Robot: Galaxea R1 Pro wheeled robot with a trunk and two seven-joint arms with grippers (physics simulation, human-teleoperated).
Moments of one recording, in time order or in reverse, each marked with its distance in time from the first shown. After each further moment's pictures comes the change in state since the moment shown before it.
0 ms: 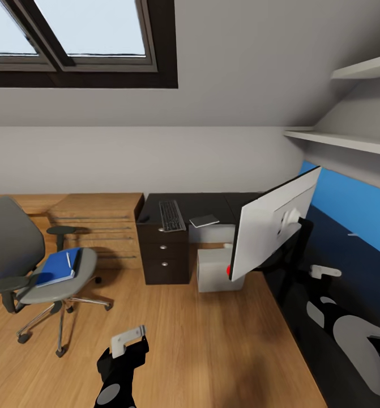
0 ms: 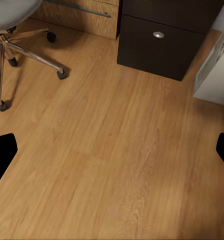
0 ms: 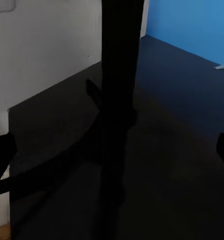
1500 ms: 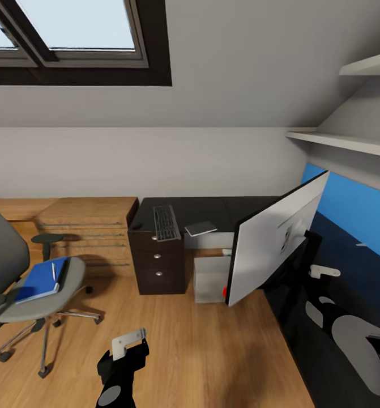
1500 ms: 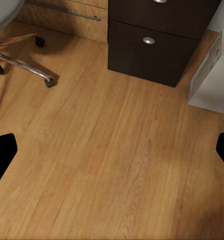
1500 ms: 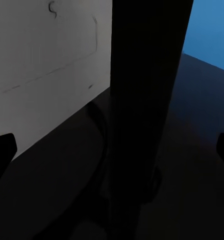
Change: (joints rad) left arm 0.000 0.000 -0.002 0.022 -0.001 0.001 -0.001; right arm -0.001 0.006 -0.002 -0.001 -0.003 -0.004 -0.003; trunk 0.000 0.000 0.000
